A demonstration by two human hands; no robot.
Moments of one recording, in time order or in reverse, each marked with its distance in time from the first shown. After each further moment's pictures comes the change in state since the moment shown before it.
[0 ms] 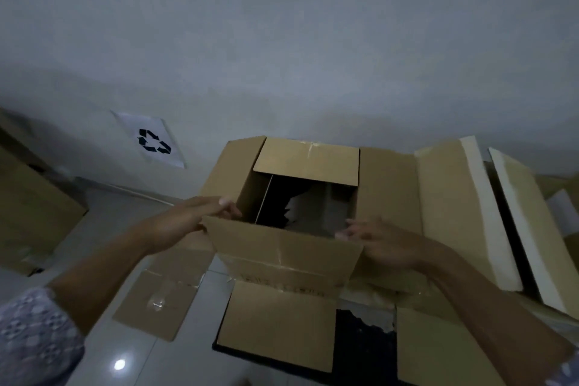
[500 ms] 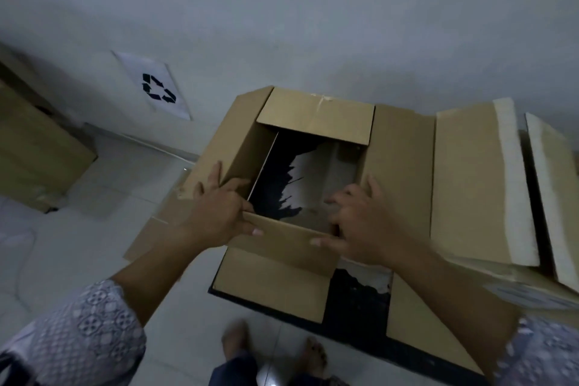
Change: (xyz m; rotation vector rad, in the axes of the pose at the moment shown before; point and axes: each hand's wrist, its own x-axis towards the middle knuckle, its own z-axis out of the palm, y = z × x) left_hand 0.022 -0.029 0.093 0.954 0.131 -0.147; right_hand 0.034 0.019 0.056 -0.782 0.288 -0.230
